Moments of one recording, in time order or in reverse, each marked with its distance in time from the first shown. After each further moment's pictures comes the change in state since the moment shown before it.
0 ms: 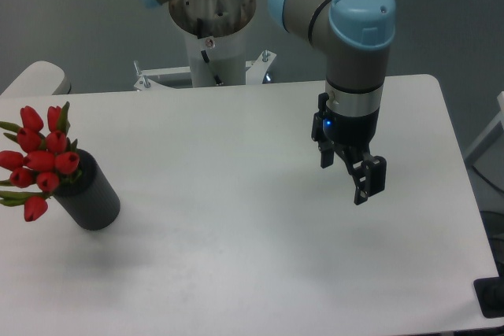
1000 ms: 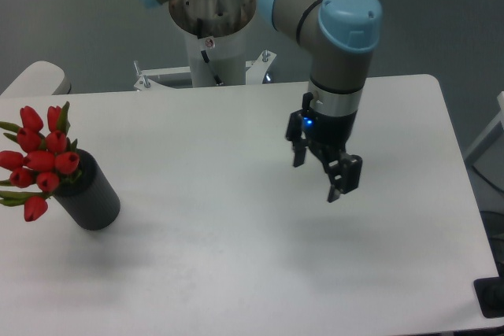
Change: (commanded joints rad) arm -0.018 0.077 -0.187 0.041 -0.241 -0.270
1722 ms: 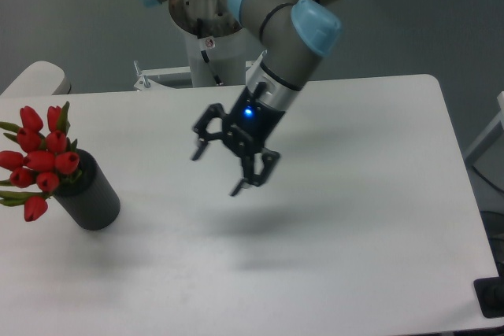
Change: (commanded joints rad) arm -0.070 0.098 -0.272 0.058 -0.546 -0.198
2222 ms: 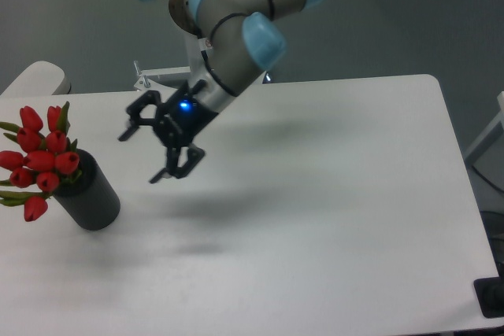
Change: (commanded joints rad) arm -0.135 -0.001 -0.083 0.058 -0.087 -0.015
